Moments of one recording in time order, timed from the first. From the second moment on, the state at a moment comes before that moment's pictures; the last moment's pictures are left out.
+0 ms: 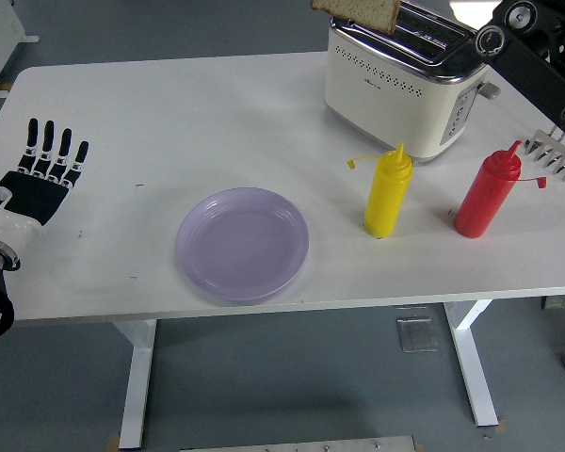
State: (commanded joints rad) left arm -0.22 0.41 -1.32 -1.43 -0.37 0.09 0.00; right arm 1.28 -0.36 0.68 1.14 -1.47 -0.08 -0.36
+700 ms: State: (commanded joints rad) left arm -0.22 0.41 -1.32 -1.42 -0.36 0.09 0.00; right arm 1.25 -0.35 0.51 1.46 -0.99 0.06 -0.52
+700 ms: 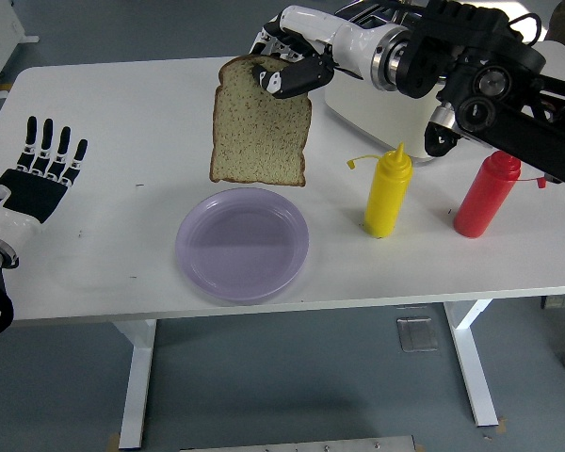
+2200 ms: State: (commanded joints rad) left arm -0.22 0.42 -1.34 -1.38 -0.34 0.08 0.01; right arm 1.24 -0.18 0.20 1.24 -0.86 0.00 -0.40
